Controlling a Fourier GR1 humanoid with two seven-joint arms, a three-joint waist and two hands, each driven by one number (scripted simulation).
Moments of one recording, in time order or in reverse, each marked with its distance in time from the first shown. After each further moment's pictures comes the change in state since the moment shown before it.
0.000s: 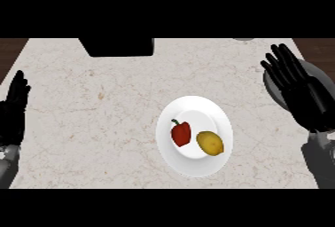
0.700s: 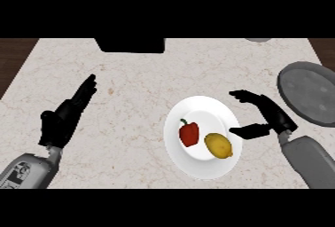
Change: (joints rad) left arm -0.067 -0.102 -0.217 -0.124 0.021 -0.224 0.070; right arm -0.076 -0.089 0.328 0.391 0.546 -0.070 0.025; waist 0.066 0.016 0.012
